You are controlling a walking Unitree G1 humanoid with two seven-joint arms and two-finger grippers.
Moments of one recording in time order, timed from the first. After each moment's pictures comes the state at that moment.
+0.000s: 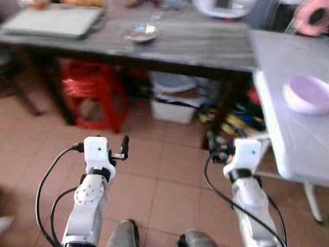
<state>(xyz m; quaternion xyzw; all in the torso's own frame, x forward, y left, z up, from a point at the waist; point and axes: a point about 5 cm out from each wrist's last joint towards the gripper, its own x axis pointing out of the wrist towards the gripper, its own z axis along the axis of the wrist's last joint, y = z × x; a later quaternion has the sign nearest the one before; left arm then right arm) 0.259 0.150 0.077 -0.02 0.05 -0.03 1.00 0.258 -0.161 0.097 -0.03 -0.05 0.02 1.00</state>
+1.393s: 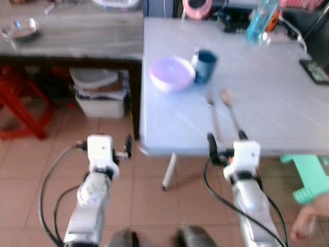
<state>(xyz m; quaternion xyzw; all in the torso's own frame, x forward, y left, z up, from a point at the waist) 0.262 0.145 0.080 -0.02 0.04 -0.04 1.00 0.255 -0.160 0.096 -0.05 -0.05 0.03 1.00</state>
